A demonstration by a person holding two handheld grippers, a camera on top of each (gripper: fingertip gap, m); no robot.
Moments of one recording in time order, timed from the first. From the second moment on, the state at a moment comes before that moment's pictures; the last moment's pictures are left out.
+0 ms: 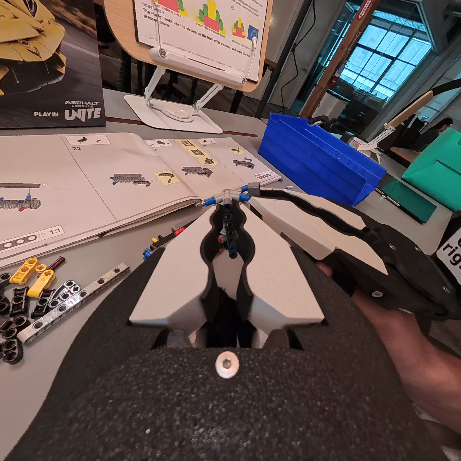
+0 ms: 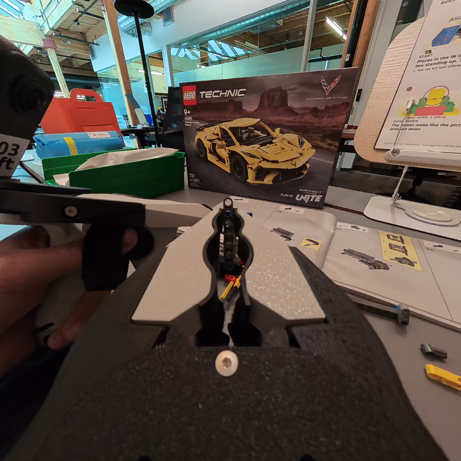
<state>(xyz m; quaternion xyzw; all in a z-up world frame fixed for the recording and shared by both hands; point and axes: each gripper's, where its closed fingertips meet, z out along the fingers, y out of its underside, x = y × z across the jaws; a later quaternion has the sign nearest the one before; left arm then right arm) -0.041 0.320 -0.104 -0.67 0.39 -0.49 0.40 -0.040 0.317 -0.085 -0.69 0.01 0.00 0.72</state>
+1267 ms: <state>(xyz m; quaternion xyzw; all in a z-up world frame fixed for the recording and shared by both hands) -0.050 0.351 -0.091 -0.67 0.28 -0.62 0.31 -0.033 0.312 -0.090 -0.71 -0.03 0.22 0.67</state>
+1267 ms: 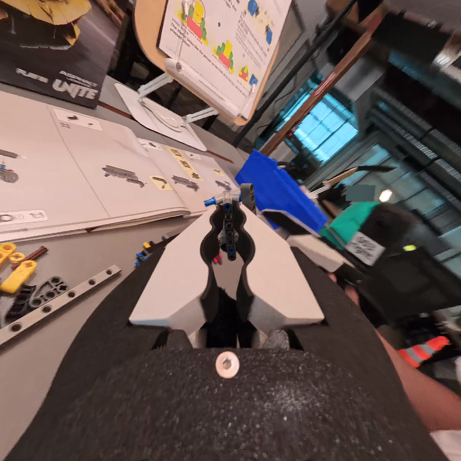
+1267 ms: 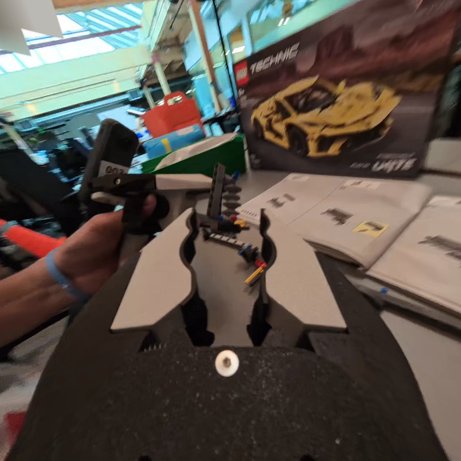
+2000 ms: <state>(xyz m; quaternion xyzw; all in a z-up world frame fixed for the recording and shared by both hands) -0.055 0.332 -0.064 -0.58 0.22 -0.74 0.25 -0.063 0.316 -0.079 -0.64 0.03 0.45 0.62</state>
